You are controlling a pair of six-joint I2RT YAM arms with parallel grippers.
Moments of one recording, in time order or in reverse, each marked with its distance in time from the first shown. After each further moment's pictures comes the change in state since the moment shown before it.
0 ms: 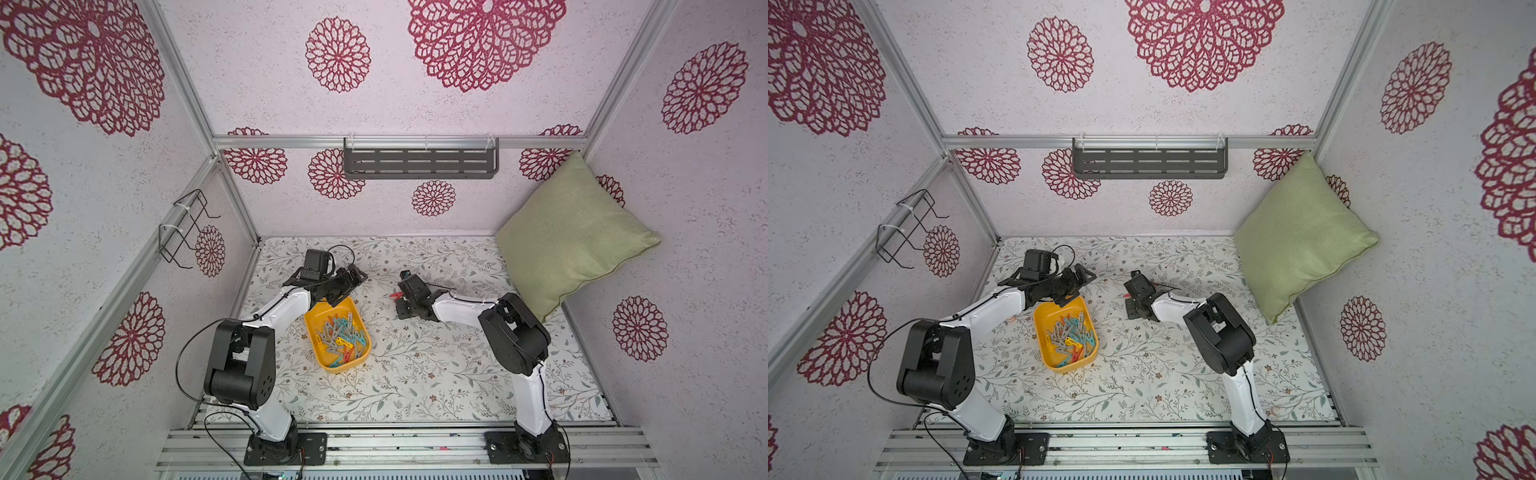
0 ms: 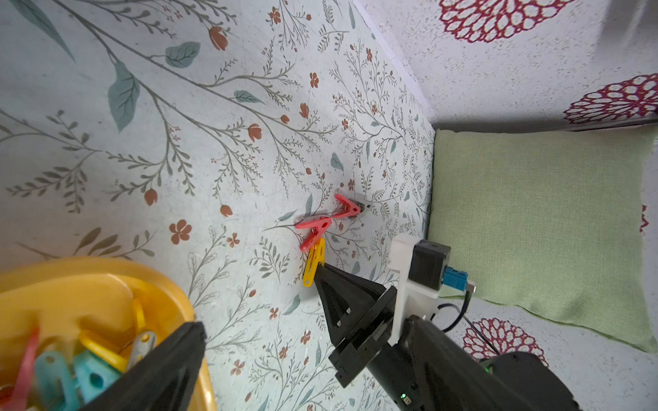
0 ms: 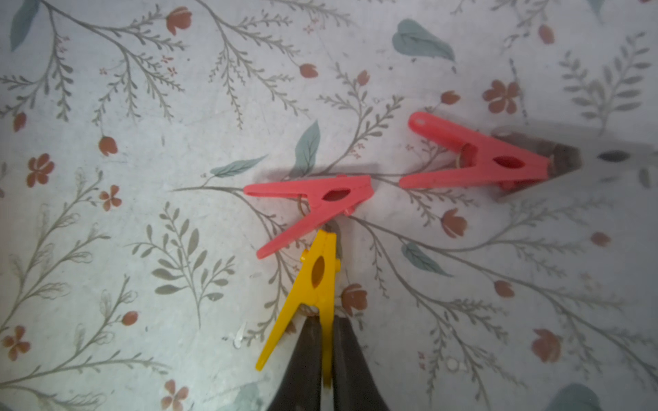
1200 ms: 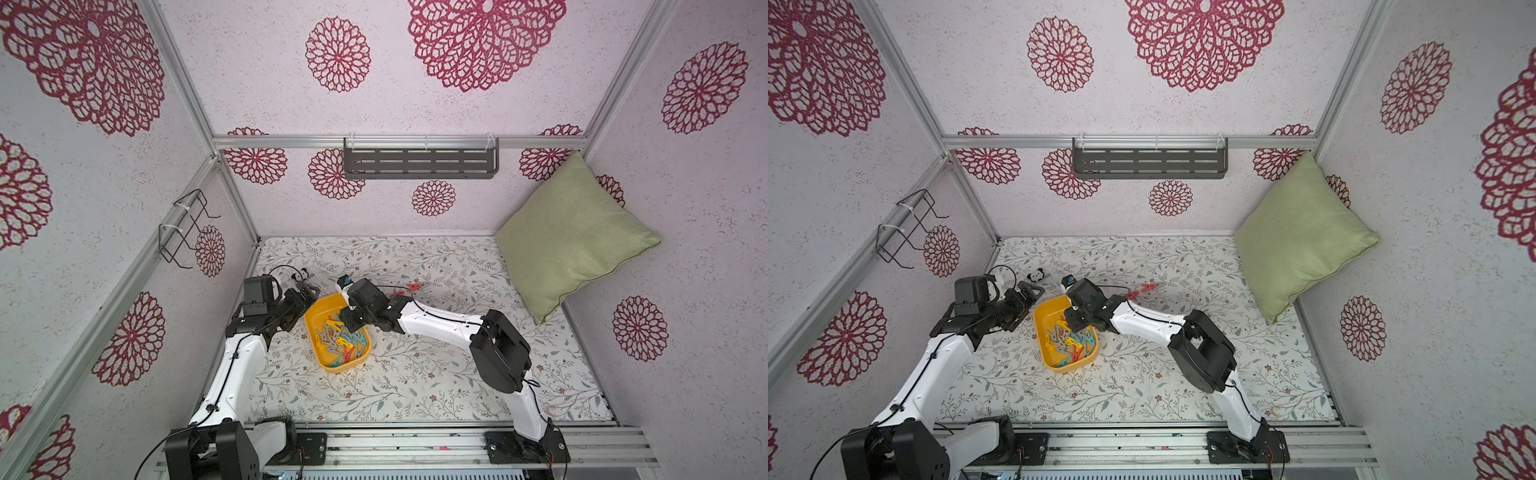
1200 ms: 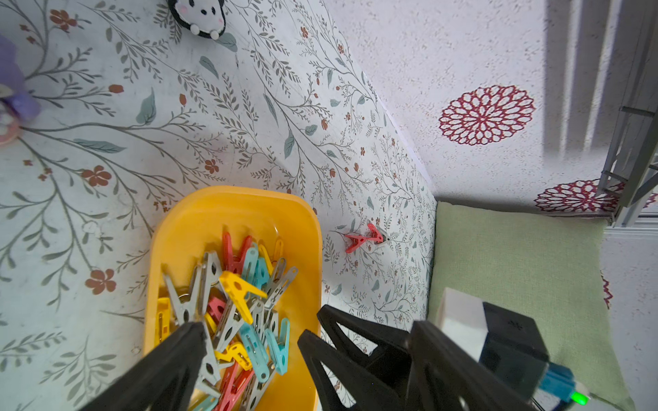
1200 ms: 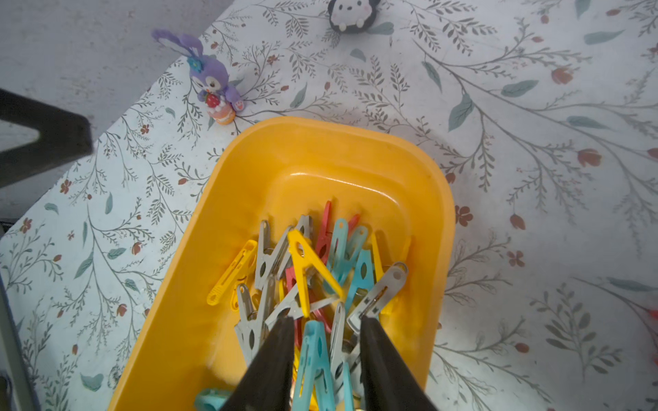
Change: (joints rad) left arm 0.322 -0.504 -0.283 -0.186 0.001 0.061; right arm 0.303 0.041 0.344 -0.095 -0.150 -0.045
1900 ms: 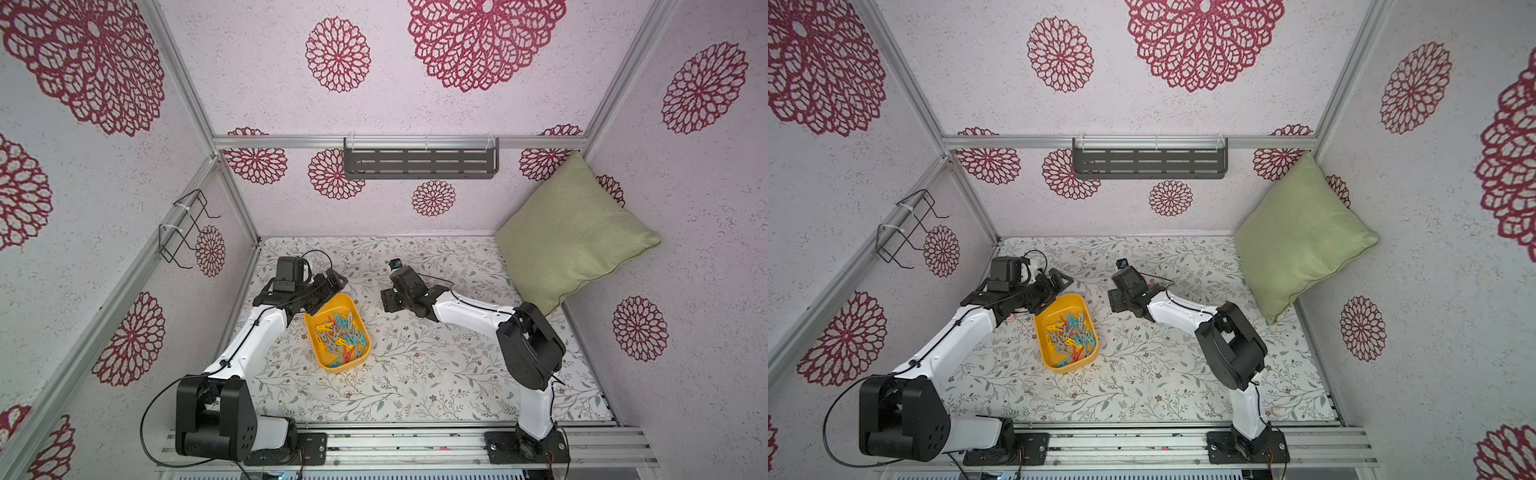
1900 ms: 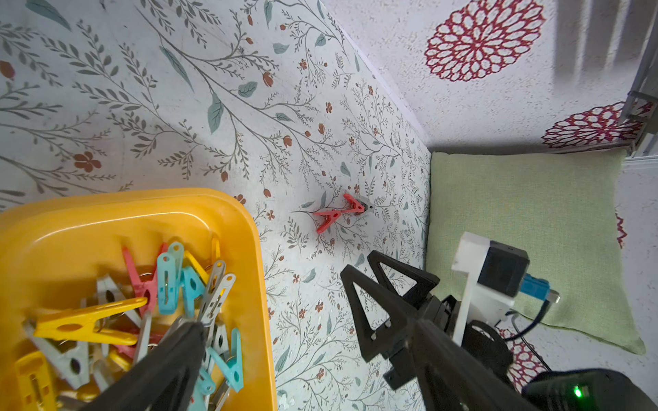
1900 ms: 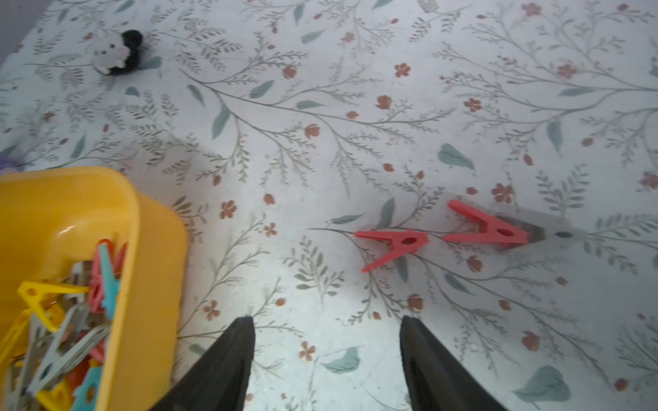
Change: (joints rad) left arm -0.221 0.234 0.180 0.033 -0.034 -0.013; right arm -0.229 -0.156 -0.274 0.064 0.180 0.048
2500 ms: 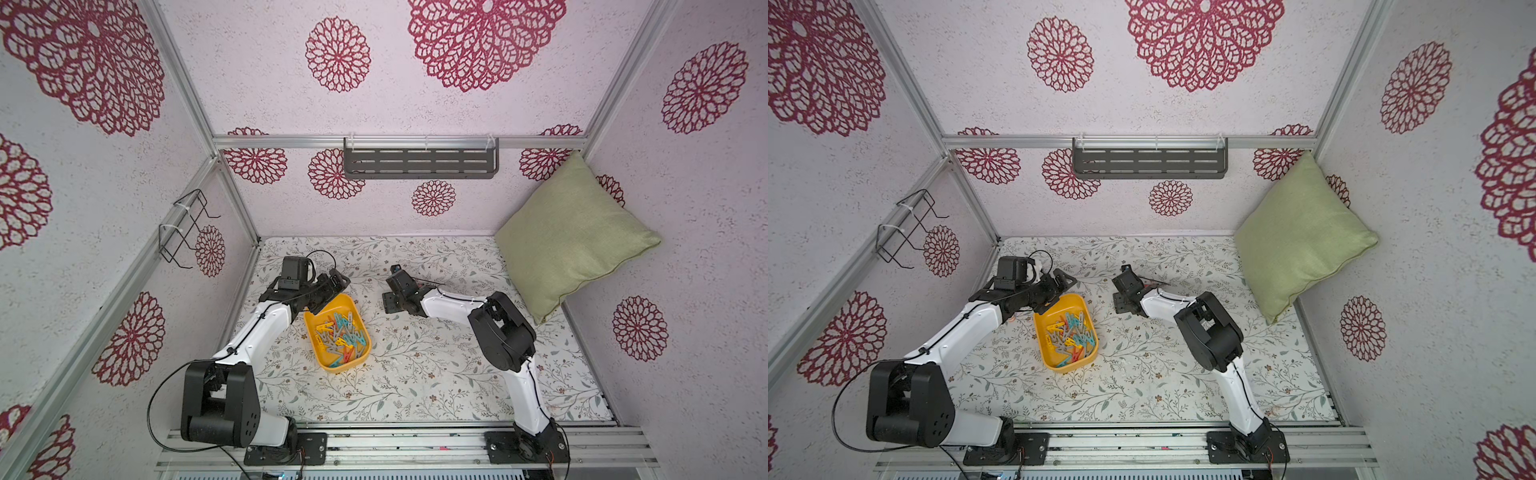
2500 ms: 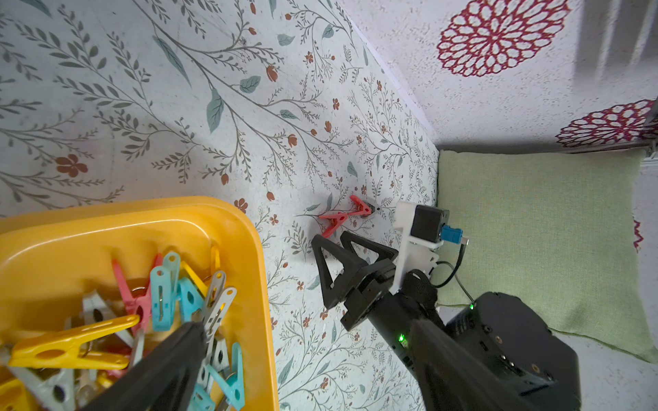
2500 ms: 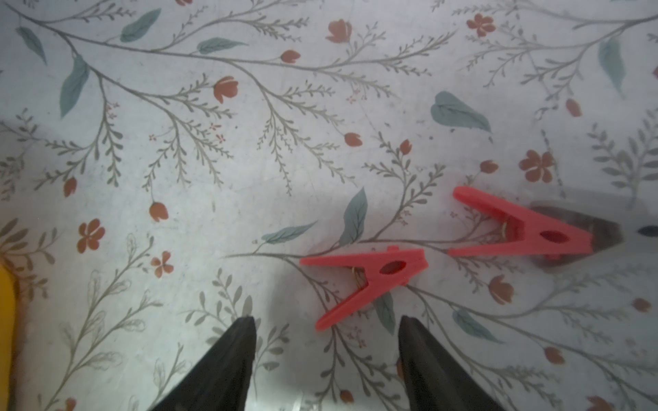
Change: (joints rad) left arm -0.007 0.061 0.000 0.043 0.002 -0.003; right arm -0.039 0.236 0.131 -0.005 0.026 0.043
